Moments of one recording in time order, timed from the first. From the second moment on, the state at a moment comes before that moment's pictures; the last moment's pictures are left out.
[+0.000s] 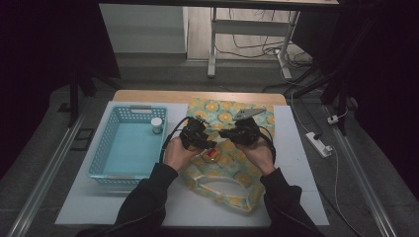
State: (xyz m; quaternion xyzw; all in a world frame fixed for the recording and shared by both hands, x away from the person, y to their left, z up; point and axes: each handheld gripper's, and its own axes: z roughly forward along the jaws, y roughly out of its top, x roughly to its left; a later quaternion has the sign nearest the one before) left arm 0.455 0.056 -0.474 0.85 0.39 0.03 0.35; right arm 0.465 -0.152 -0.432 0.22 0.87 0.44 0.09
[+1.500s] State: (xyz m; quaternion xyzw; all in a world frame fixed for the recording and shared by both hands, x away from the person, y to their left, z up) left arm 0.432 0.163 -0.444 0.83 0.41 0.08 0.37; right arm 0.463 -0.149 -0.434 0.21 0.87 0.44 0.09
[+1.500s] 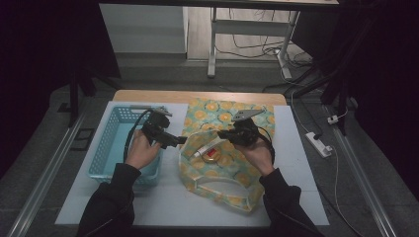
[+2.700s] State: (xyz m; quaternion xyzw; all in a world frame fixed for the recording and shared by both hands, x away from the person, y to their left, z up) left arm 0.472 0.244 -0.473 0.79 0.51 0.13 0.31; right arm 0.465 -0.149 -0.436 0.21 0.87 0.43 0.08
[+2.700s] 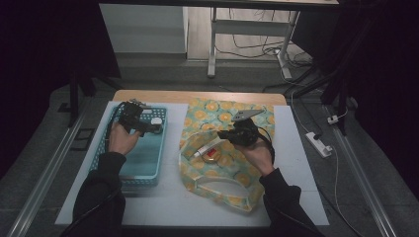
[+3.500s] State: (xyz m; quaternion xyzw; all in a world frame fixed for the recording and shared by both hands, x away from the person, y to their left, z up) left arm 0.506 0.232 -0.492 0.80 0.53 0.13 0.26; right arm 0.465 -0.149 -0.436 0.21 0.87 0.43 0.08
